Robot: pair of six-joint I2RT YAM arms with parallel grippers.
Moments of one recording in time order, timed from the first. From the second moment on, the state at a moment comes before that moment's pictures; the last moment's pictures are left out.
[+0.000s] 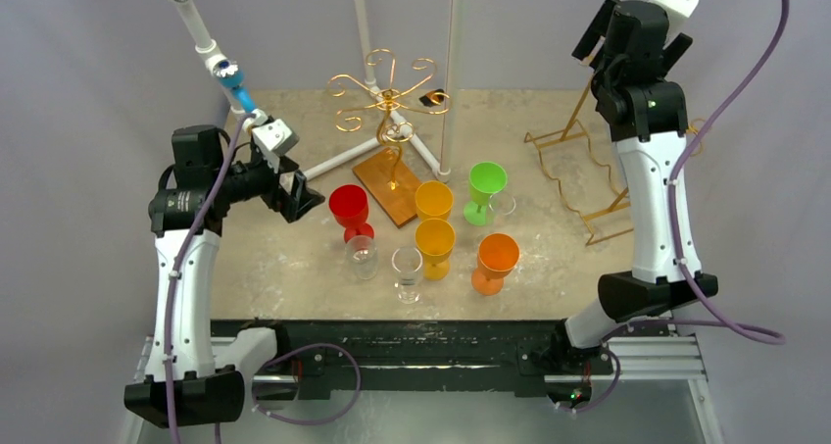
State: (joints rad) left arm 0.10 1.05 1.27 -0.88 0.80 0.49; right arm 0.15 1.55 2.11 -0.80 0.65 0.34
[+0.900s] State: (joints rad) left arm 0.10 1.07 1.38 -1.11 1.04 0.63; right arm 0.00 1.75 2.08 -0.83 0.55 0.37
